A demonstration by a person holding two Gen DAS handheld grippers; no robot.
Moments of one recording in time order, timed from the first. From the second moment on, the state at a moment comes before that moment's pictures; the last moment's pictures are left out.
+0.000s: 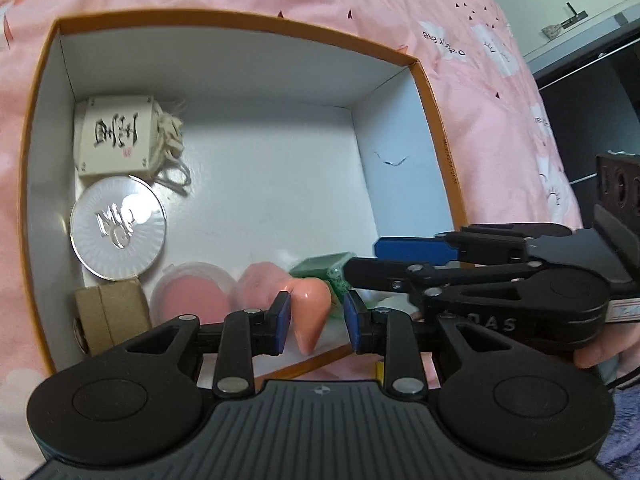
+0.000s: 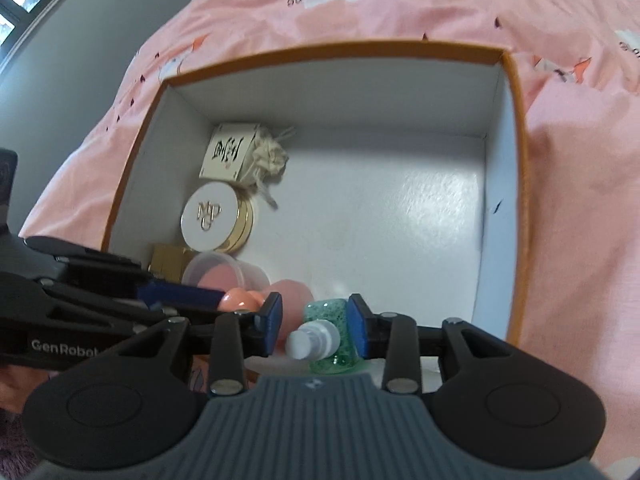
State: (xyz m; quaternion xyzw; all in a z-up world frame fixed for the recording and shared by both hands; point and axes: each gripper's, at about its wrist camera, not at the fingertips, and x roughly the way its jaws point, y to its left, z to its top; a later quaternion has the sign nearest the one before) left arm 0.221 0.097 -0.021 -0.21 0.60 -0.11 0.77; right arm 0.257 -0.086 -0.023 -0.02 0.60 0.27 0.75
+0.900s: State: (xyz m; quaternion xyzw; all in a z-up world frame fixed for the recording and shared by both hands) left arm 0.082 0.029 -0.007 -0.01 0.41 -0.17 0.89; right arm 0.125 -0.175 0.006 0.05 0.50 0.20 0.84
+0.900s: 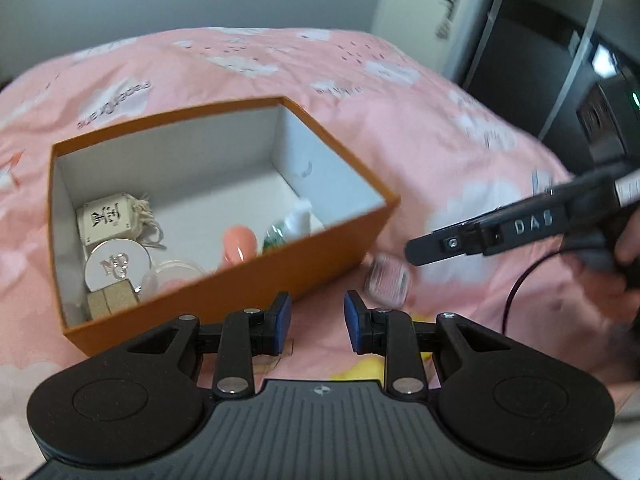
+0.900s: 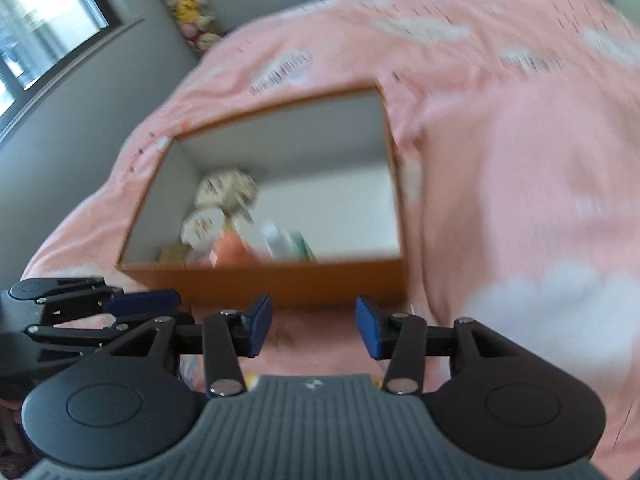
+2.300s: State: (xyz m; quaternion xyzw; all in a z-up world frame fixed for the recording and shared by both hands) left arm 0.095 -0.065 -0.107 0.03 0.53 -0.25 0.81; right arm 0.125 -0.244 -0.123 0.20 0.61 0.10 0.76
